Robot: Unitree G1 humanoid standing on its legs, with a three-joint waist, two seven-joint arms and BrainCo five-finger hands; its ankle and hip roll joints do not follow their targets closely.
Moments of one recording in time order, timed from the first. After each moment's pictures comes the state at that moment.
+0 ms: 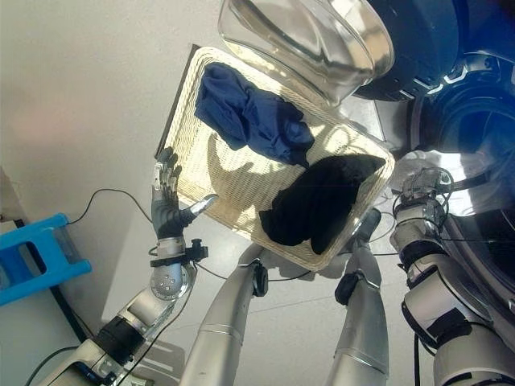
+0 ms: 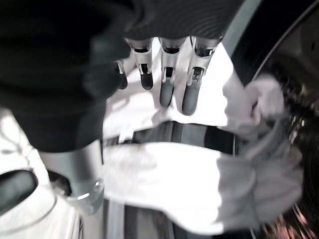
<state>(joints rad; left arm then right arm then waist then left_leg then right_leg) -0.44 0.45 -0.52 0.21 -0.13 -0.62 0.81 -1.02 -0.67 0.69 1.22 -1.24 0.46 0.11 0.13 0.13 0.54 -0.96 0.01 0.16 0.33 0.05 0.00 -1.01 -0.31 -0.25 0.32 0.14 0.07</state>
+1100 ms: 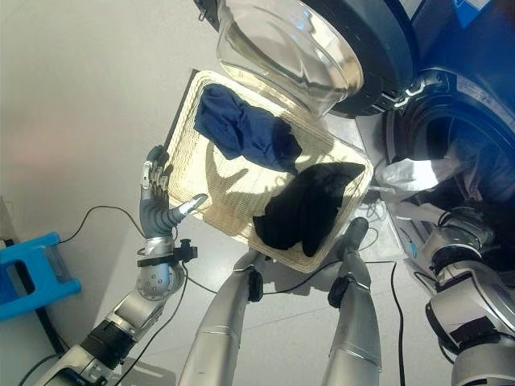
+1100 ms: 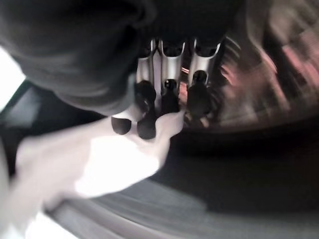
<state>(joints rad) -0.39 0.48 -0.45 0.17 -0.18 -0.62 0.73 -0.91 -0.80 0.20 1.26 0.05 0.43 -0.47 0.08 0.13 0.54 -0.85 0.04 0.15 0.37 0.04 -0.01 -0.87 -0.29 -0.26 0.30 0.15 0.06</state>
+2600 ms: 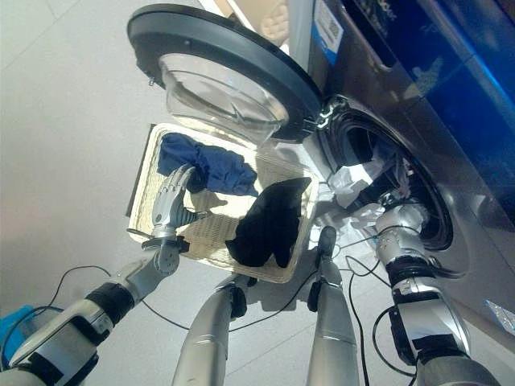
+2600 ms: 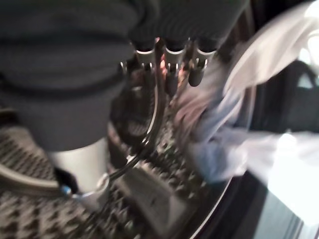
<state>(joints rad) -0.75 0.56 -0.70 0.74 0.32 -0.06 0.80 -0.82 -0.50 0.10 0.85 0.86 -0.36 -0.58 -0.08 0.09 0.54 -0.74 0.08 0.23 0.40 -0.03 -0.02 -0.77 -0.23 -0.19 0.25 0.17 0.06</state>
